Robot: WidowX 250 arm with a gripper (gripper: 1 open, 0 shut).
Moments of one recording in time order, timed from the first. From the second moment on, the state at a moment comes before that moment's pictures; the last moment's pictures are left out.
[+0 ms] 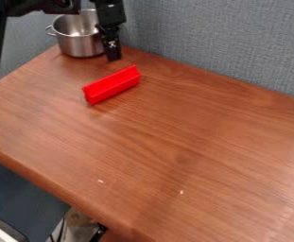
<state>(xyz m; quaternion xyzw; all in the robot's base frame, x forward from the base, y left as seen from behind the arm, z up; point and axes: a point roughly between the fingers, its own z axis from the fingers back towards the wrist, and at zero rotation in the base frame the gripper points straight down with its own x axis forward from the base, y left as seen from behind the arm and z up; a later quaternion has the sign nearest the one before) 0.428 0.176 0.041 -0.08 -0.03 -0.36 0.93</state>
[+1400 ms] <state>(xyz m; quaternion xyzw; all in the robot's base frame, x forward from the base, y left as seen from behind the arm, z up) 0.439 0.142 0.055 -0.08 -0.03 -0.41 0.91</state>
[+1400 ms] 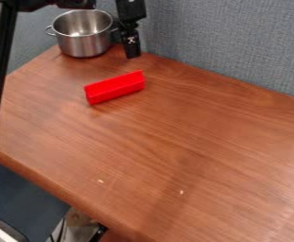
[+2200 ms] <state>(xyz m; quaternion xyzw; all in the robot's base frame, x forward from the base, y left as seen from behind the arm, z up) 0.409 0.161 0.045 -0.10 0.00 -0.41 0.90</state>
